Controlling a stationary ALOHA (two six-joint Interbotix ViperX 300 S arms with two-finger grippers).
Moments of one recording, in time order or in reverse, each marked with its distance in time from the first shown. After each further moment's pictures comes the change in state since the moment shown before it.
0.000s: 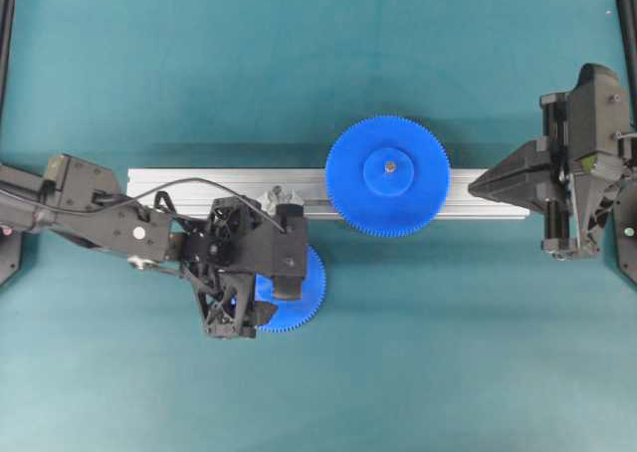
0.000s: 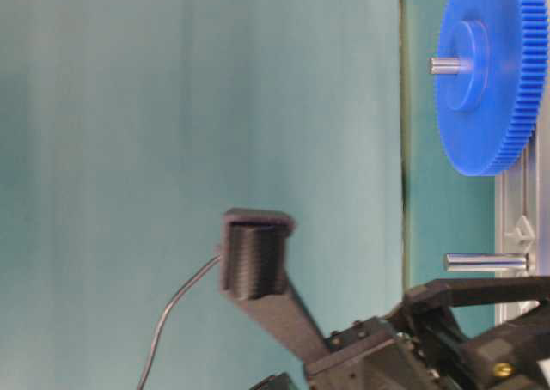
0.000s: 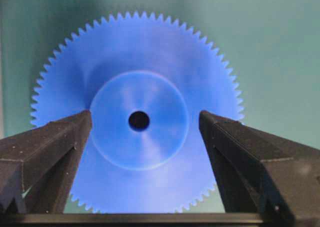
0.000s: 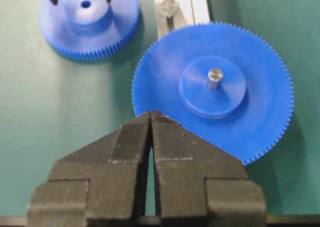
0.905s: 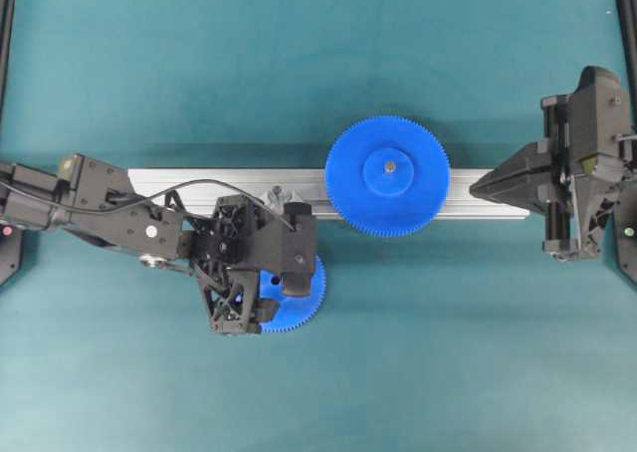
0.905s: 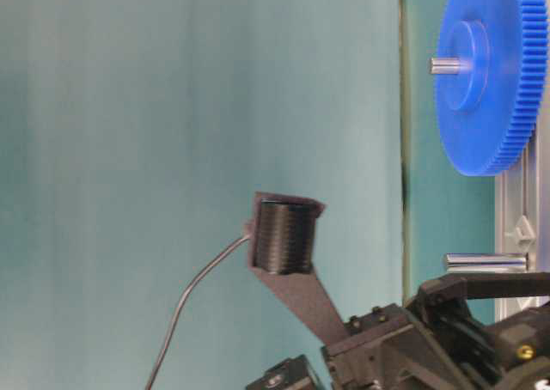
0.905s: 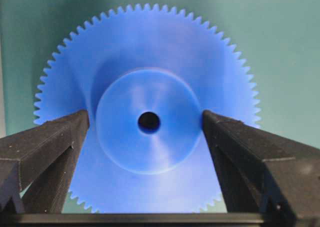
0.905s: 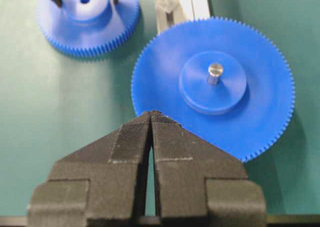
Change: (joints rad) left arm 0.014 0.032 -0.023 0.002 0.025 -0.002; right arm 0.000 -0.003 0.018 0.000 -0.018 0.003
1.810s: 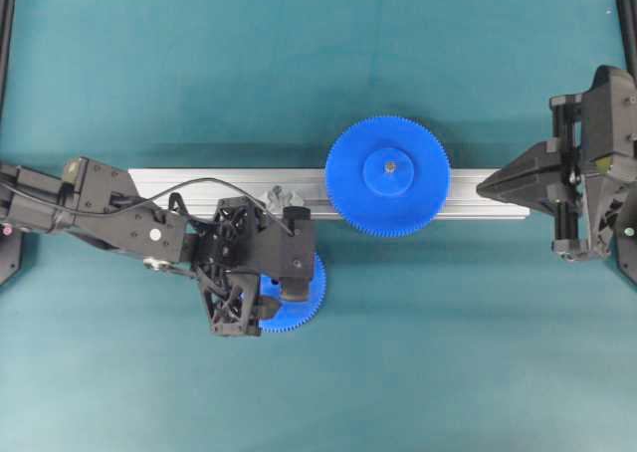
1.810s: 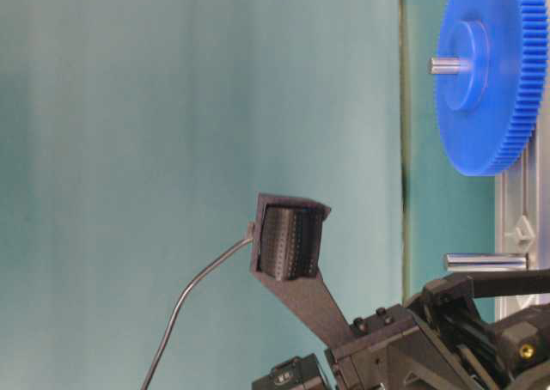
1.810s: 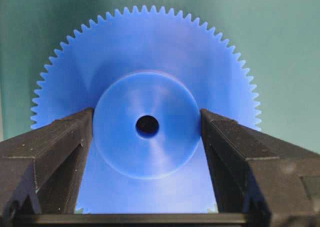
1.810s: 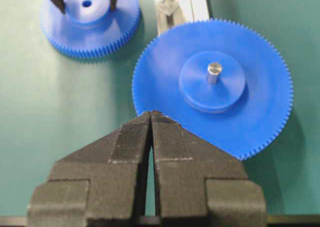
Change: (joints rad) left arm -0.003 0.008 -0.017 0.000 0.074 0.005; right arm 0.000 -0.043 0.023 0.003 -0.005 0.002
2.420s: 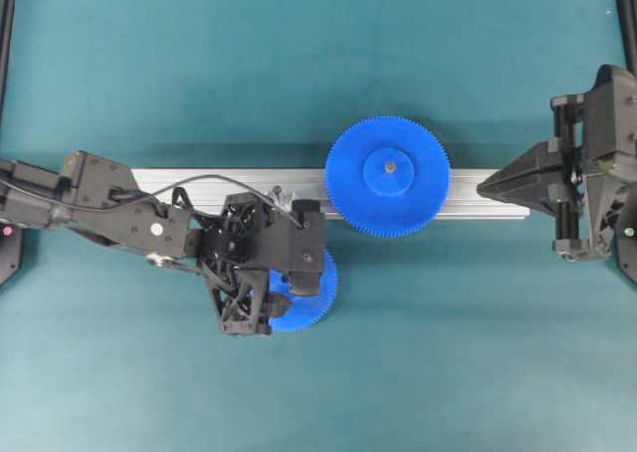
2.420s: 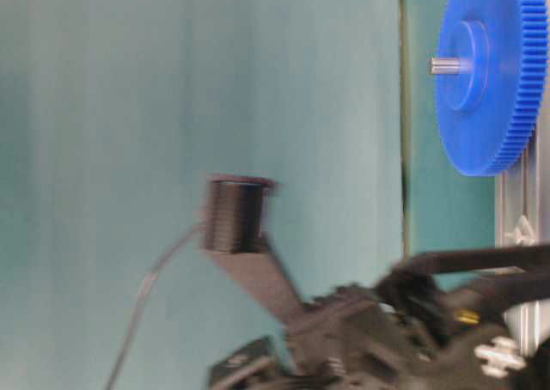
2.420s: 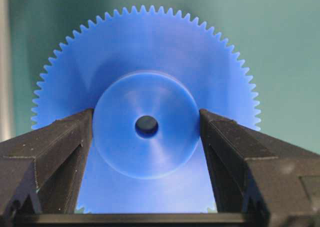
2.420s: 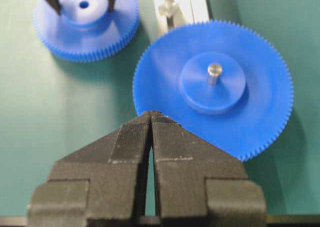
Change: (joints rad) left arm 0.003 -0.041 -0.046 0.000 -0.006 -0.003; right arm 0.000 -0.011 0.009 0.000 -0.017 0.008
